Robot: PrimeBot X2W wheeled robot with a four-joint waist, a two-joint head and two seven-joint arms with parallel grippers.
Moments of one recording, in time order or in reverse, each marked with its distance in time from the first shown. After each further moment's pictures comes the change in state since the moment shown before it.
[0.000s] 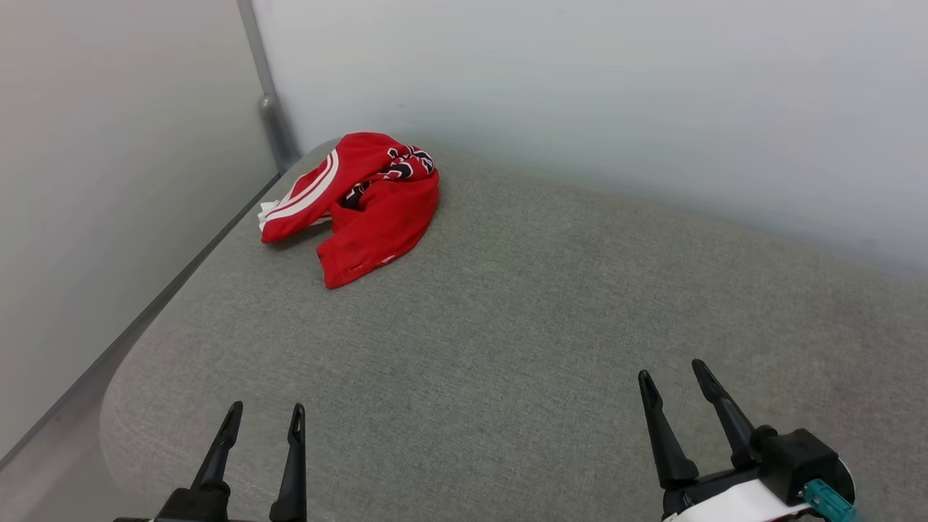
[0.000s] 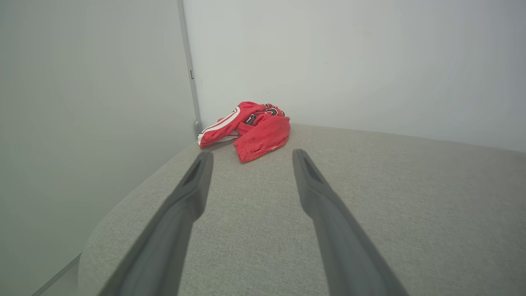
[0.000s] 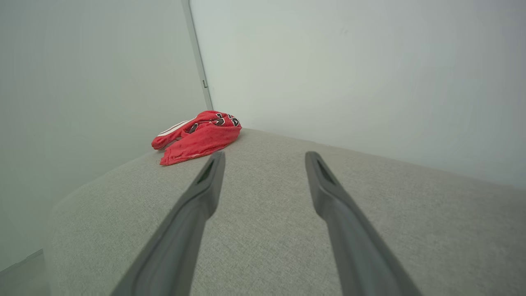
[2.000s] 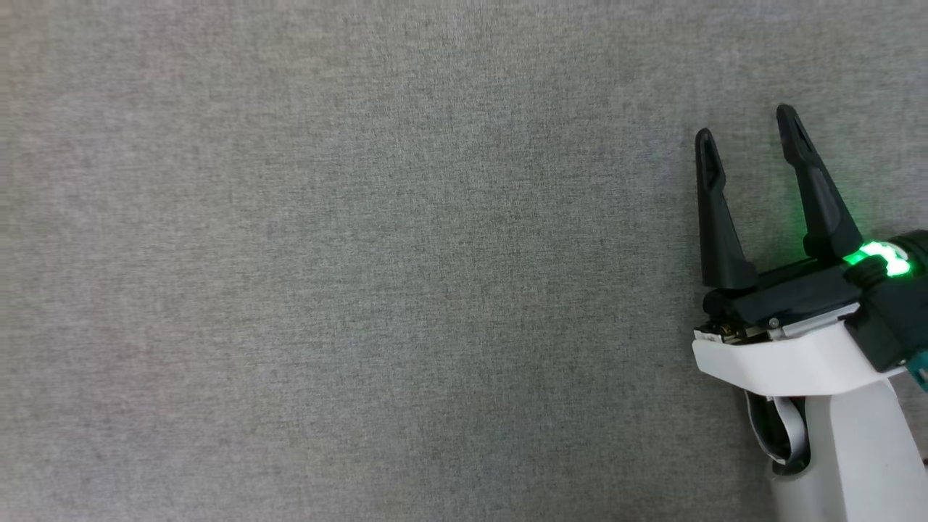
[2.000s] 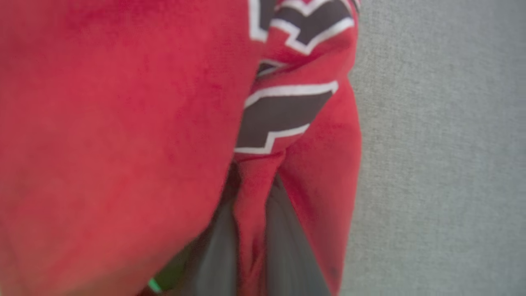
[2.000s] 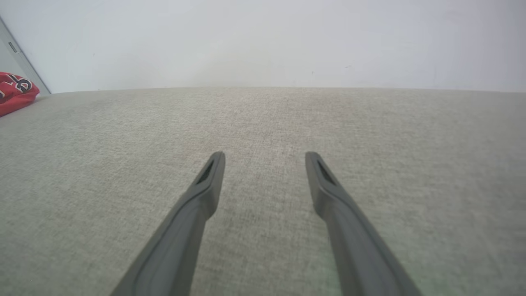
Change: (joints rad) left arm -1.232 0.956 -0.377 0.652 -1.179 0.000 1.029; right arm -0.355 0.008 -0.053 -0.234 -0.123 0.001 -0.008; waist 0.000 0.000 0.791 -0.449
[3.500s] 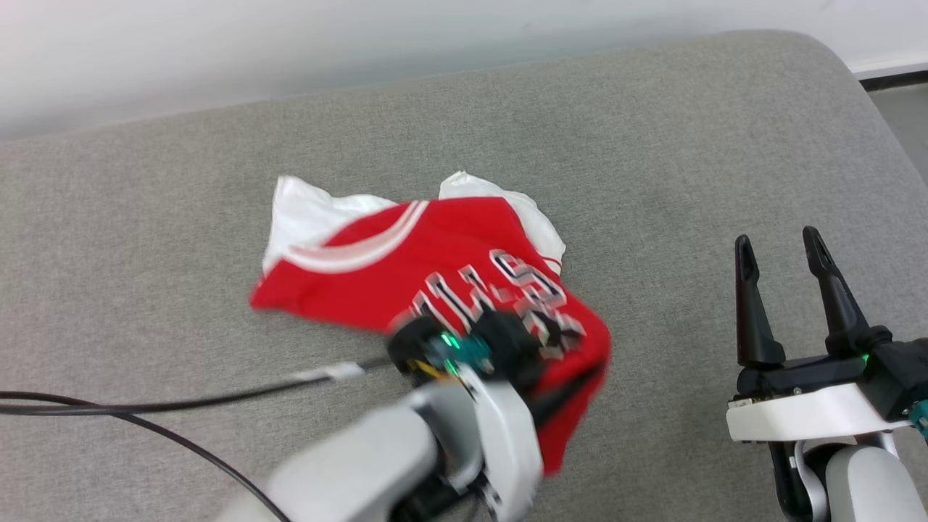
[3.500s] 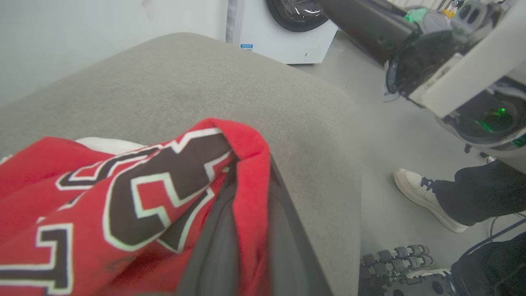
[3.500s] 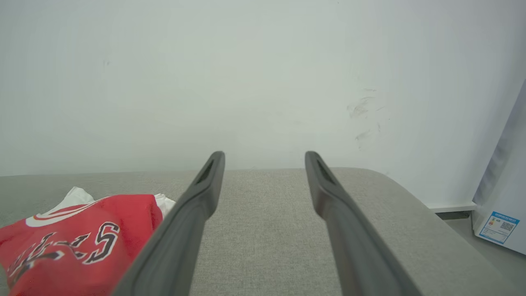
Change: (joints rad) left arm 0.327 -0.618 -0.714 -0.486 0.414 0.044 -0.730; right arm 0.178 -0.007 -0.114 0.101 0.035 -0.001 0.008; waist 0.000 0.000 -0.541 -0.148
